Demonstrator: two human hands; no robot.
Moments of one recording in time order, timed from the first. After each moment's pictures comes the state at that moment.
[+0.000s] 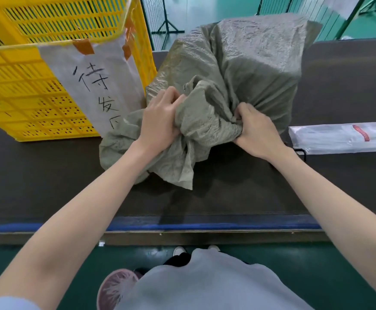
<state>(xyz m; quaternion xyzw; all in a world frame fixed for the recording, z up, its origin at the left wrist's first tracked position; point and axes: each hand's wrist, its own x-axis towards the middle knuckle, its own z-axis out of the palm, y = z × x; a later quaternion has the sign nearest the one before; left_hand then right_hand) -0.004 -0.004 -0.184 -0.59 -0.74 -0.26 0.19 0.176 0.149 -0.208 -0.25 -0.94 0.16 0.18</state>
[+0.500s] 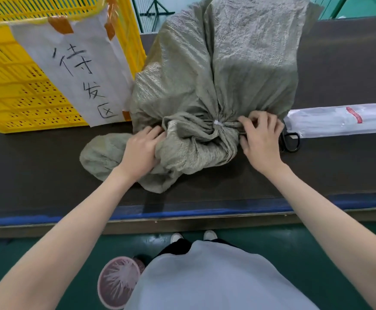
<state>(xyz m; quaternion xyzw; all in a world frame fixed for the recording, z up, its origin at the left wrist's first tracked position) -0.002 -0.065 -0.262 -0.65 -0.72 -0.18 0.16 0.221 0.135 -0.275 -0.33 -0.91 -0.01 0.24</state>
